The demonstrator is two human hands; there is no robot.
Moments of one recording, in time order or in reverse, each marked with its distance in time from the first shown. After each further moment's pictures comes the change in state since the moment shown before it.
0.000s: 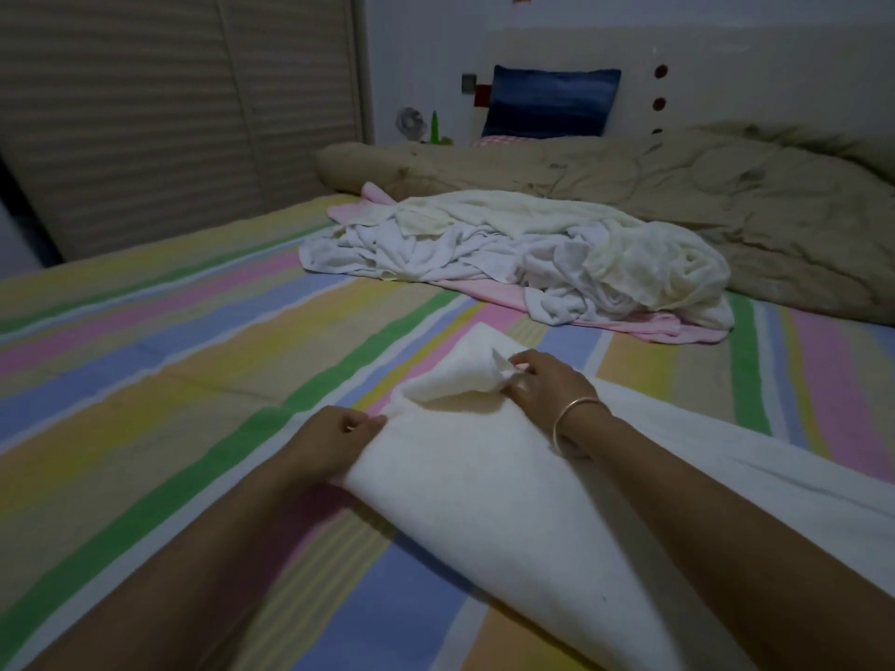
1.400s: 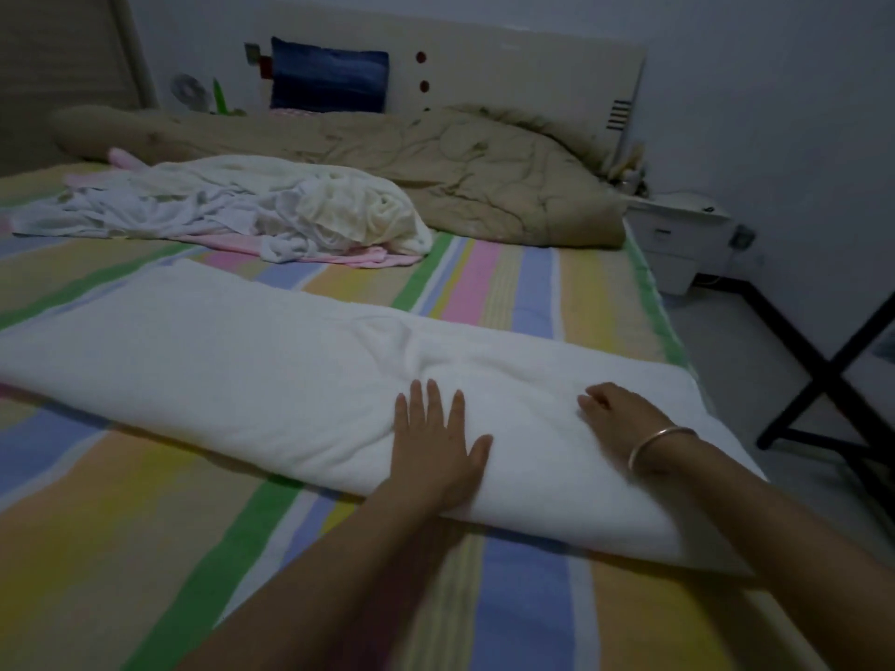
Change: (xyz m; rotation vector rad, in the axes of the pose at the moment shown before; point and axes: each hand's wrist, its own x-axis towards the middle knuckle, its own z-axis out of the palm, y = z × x) left_hand -0.245 0.310 0.369 0.629 -0.155 0.463; right_hand -0.372 0.342 -0.232 -0.209 -0.002 0.520
